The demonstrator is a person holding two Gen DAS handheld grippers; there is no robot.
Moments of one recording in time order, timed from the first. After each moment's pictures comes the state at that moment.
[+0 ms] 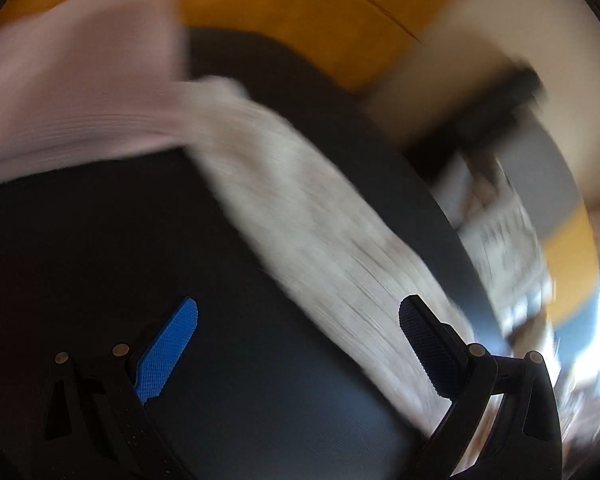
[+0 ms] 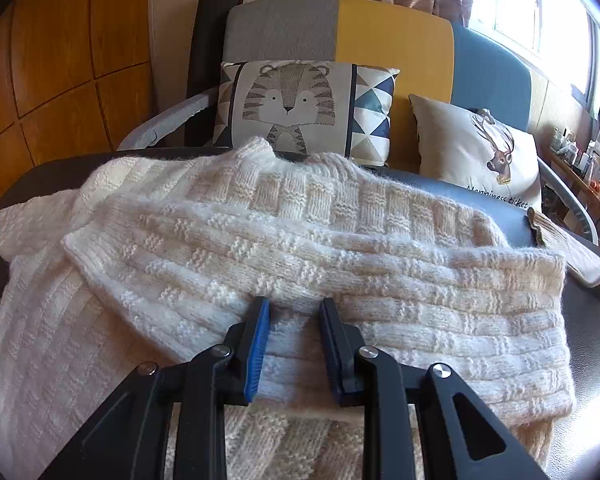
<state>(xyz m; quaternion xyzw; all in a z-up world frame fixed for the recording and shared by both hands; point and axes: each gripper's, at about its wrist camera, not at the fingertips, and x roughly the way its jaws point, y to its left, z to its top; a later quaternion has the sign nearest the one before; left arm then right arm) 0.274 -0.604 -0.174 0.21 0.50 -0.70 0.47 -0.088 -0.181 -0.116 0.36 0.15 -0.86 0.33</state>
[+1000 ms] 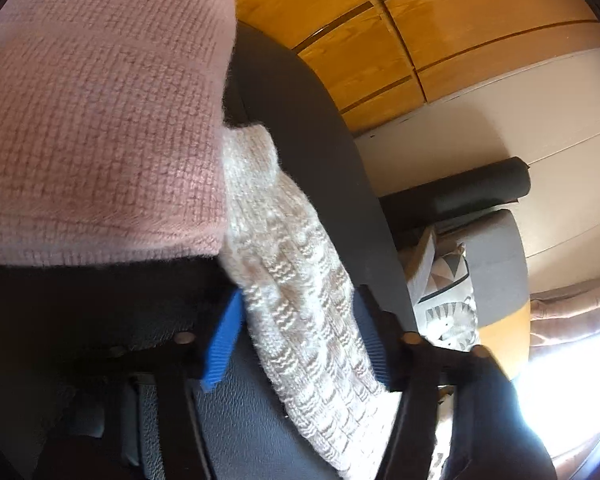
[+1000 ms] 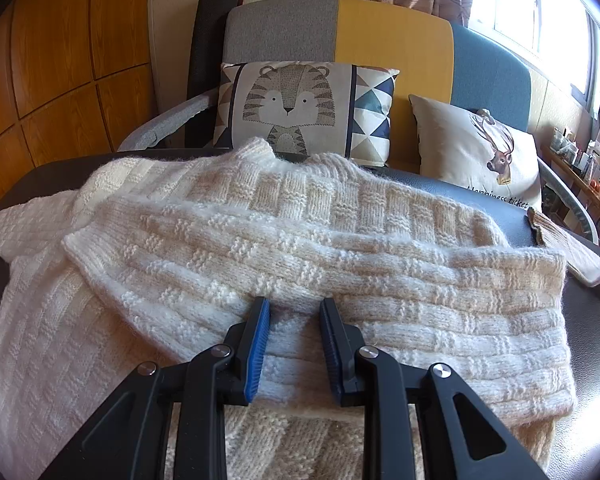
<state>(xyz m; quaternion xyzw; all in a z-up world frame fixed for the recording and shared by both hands) 0.291 -0.681 -0.203 0.10 0.59 -0.70 0.39 -0.086 -0.181 -0.121 0.36 0.15 -0.86 0.33</state>
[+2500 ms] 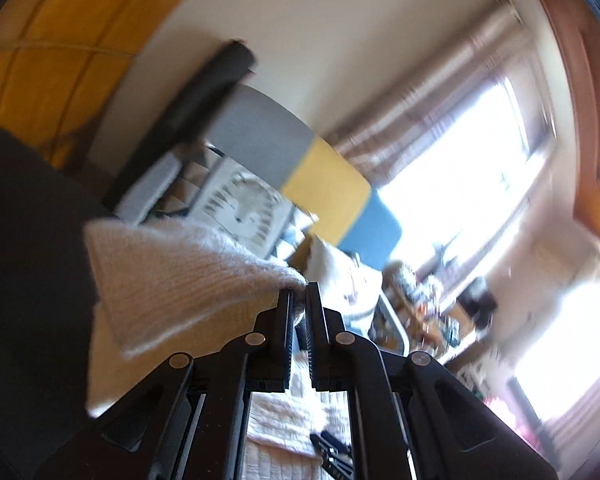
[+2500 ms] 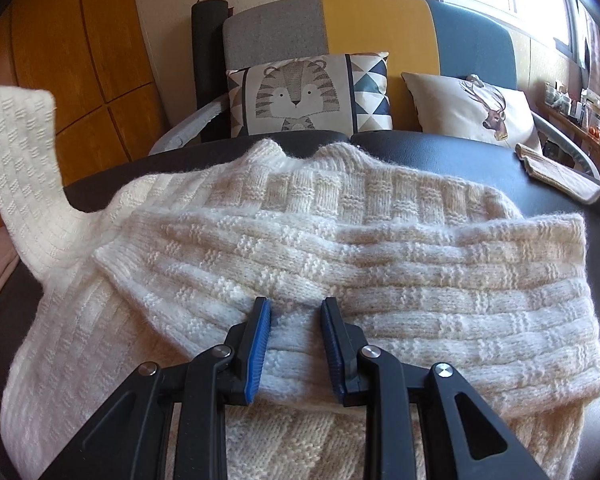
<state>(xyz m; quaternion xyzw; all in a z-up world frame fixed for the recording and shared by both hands) 0.179 -0.413 0.011 0.13 0.35 -0.93 0.06 -0.012 -0.137 -0.139 0.38 0.07 -0.85 0.35</state>
